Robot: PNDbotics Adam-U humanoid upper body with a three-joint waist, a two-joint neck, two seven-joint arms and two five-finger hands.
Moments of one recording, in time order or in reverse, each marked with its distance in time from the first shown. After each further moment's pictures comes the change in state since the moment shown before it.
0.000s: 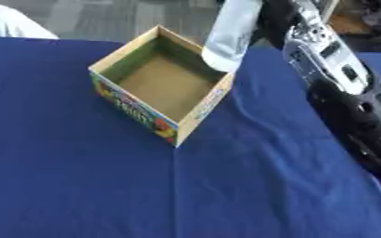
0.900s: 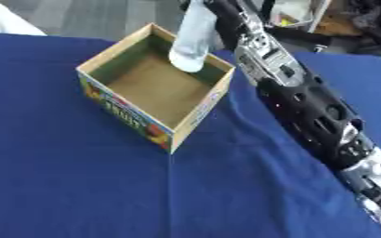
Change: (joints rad) left arm -0.096 -0.029 -0.023 -0.001 0.021 -0.030 -0.023; right arm -0.100 0.039 0.034 0.253 0.082 -0.184 -0.002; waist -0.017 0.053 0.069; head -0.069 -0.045
